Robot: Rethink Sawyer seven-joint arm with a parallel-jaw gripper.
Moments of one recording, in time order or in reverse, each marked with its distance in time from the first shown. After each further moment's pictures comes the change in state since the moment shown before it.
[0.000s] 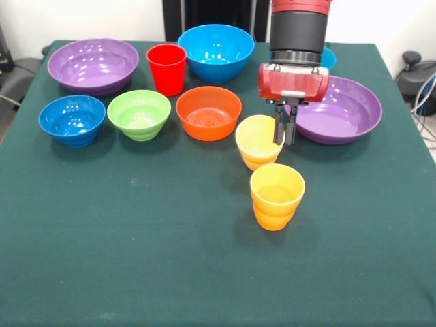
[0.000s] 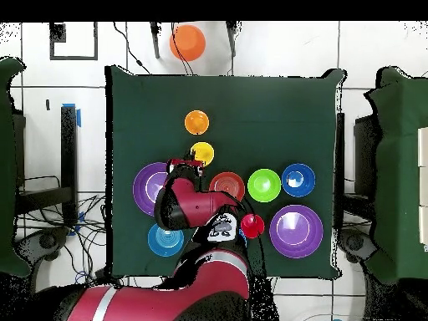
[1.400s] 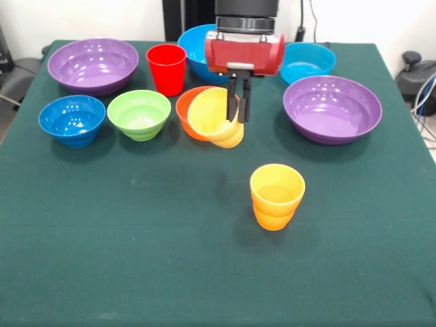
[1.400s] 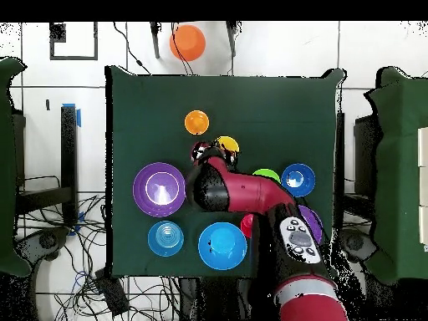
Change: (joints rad) arm -0.330 -0.223 0.248 0.043 -0.001 0.370 0.000
